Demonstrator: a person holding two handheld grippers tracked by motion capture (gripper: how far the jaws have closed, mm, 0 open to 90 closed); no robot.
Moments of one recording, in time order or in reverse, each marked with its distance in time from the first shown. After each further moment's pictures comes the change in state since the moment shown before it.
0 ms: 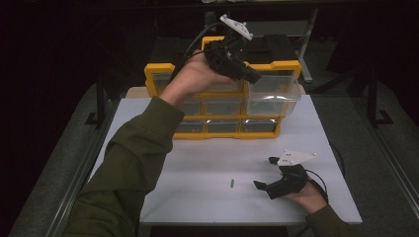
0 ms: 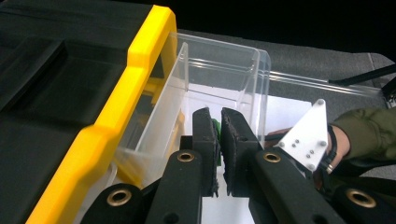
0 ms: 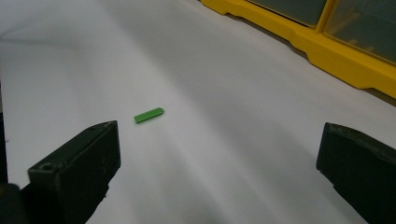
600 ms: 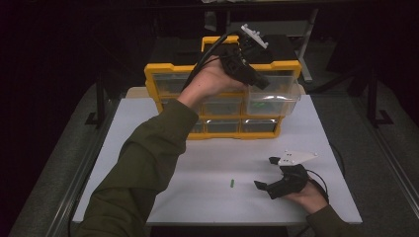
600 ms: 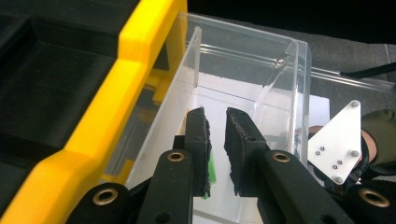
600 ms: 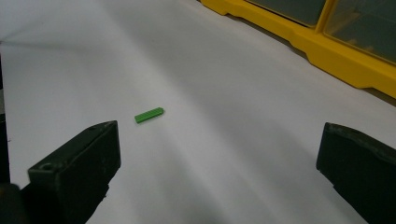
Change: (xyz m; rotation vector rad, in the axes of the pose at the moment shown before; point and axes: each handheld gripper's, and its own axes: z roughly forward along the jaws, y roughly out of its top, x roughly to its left) left arm 0.005 0.002 0.030 0.059 0.013 -0.035; right arm -0.001 0.000 -0.001 -0.004 0.004 0.000
